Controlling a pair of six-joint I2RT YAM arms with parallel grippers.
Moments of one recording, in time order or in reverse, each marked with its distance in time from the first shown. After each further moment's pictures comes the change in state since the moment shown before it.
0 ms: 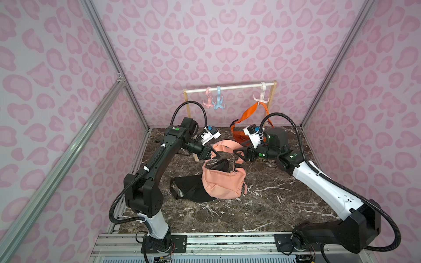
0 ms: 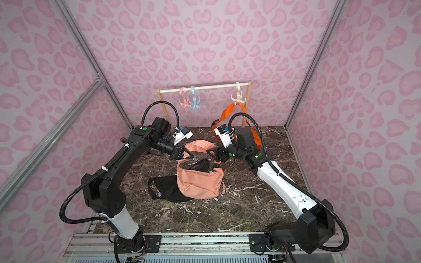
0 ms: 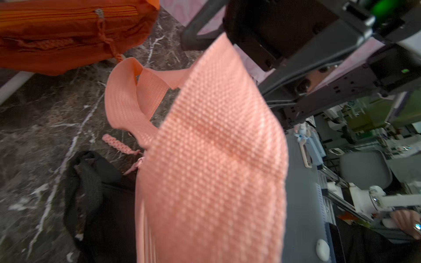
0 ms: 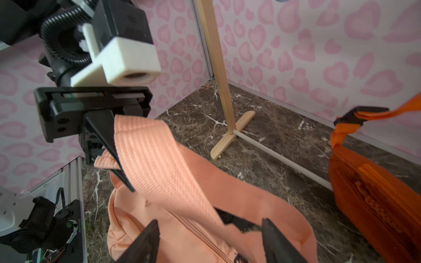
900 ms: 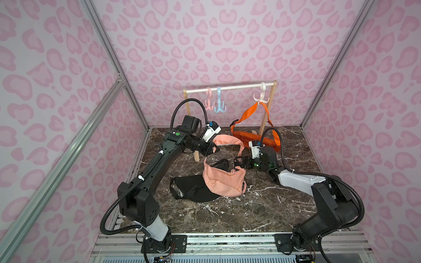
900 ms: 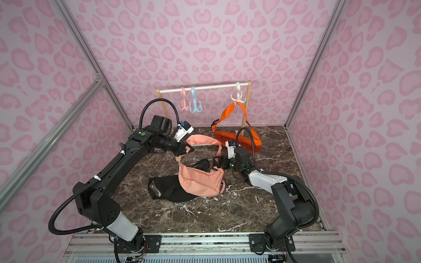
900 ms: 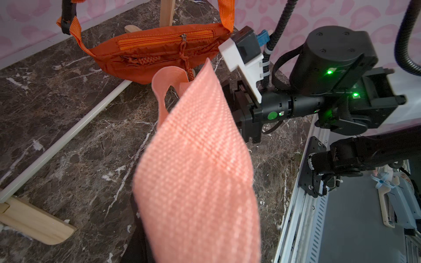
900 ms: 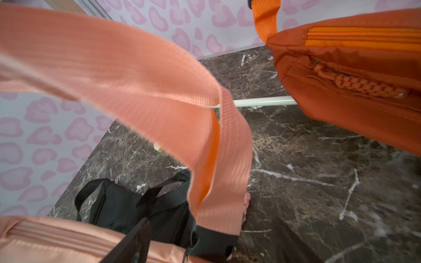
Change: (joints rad) left arm -0.064 -0.108 -0.080 0.242 -0.285 -0.250; right arm -0.047 0.285 -0.366 0.652 0.164 0.358
